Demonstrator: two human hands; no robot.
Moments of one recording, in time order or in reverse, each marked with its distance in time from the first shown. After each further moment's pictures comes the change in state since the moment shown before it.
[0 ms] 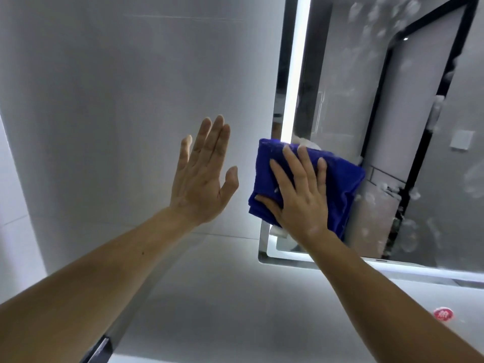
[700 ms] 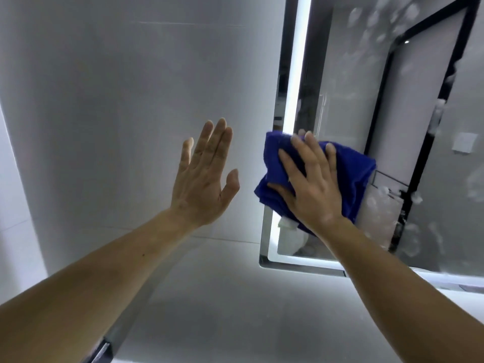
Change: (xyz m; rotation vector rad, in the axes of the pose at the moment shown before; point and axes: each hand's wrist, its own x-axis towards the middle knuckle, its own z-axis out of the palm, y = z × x) left_hand 0.003 -0.001 -0.003 0.018 -0.031 0.010; right_hand 0.024 0.024 -0.014 -0.007 -0.013 -0.059
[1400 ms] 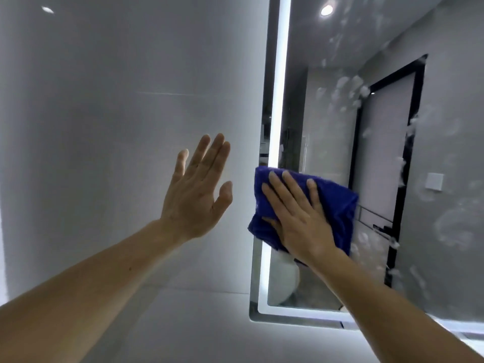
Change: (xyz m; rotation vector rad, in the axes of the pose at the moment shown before) left_hand 0.060 0.004 -0.037 -0.017 0.023 0.065; right_hand 0.023 0.019 -0.013 -0.177 -0.136 -0.113
